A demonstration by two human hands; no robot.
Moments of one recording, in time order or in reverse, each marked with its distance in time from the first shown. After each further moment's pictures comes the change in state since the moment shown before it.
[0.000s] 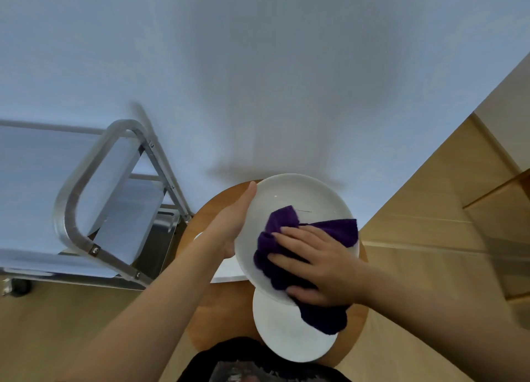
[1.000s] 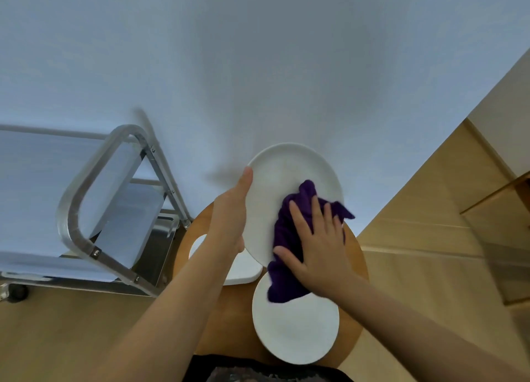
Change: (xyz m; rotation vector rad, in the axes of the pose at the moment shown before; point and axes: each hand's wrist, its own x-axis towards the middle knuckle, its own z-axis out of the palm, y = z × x) left_hand -0.033 0.017 0.021 -0.178 0.210 0.278; right_hand 0.021 -0.023 0.011 0.172 -0.081 0.884
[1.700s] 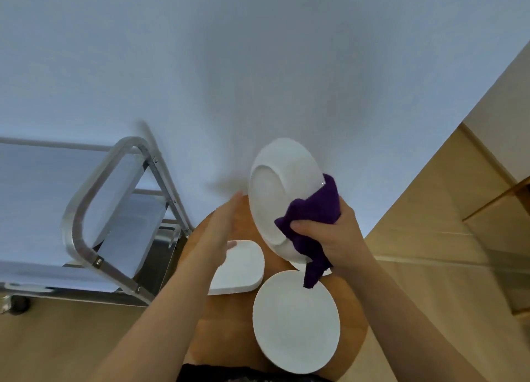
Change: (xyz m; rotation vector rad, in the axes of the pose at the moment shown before) left_hand 0.016 -0.013 -0.019 0.195 0.014 -0.130; right_hand 0.015 -0.010 -0.065 1.317 0.063 0.249
